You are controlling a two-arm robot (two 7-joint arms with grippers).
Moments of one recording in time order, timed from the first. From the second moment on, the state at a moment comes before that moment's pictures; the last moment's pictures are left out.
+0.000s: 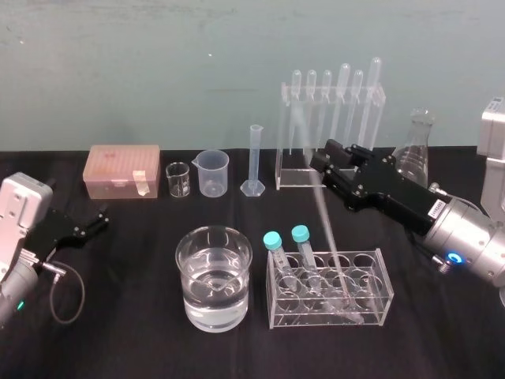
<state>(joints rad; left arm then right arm) -0.20 0.60 0.45 -1.41 -0.25 -0.12 0.03 0.22 0.57 -0.34 -1.58 0.67 -0.07 0.57</state>
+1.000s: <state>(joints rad) -0.20 0.60 0.45 -1.41 -0.25 -0.12 0.03 0.18 0.52 -0.22 -1.54 0.48 -0.07 0.19</state>
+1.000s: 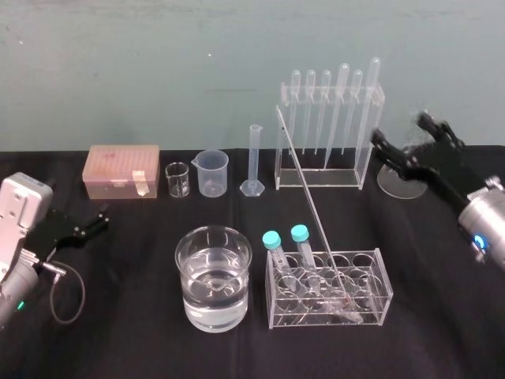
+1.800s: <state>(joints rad) -0.20 0.60 0.45 -1.41 -0.25 -0.12 0.03 0.16 0.48 -0.23 -1.44 0.37 -0.06 0.08</state>
